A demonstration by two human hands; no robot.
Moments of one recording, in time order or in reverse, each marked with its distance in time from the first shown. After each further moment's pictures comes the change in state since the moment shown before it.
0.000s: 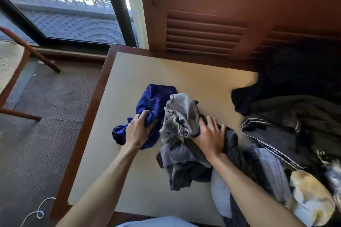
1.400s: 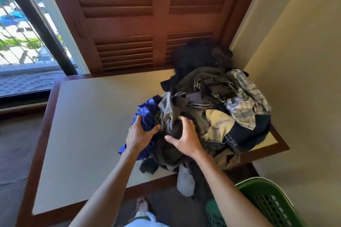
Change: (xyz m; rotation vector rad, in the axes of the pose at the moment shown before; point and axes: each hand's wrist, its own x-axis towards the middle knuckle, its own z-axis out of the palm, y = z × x) left_hand -0.202 0.158 0.001 -0.273 -0.202 0.166; right_hand -0.217 0.076 -0.100 0.654 -0.007 0.377
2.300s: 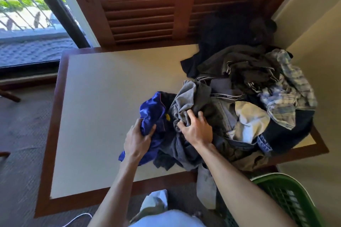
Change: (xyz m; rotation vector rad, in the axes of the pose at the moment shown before) left_hand 0.020 -0.089 -0.002 0.066 0.096 -0.089; right_hand 0.065 0.009 0.075 -0.422 0.065 0.024
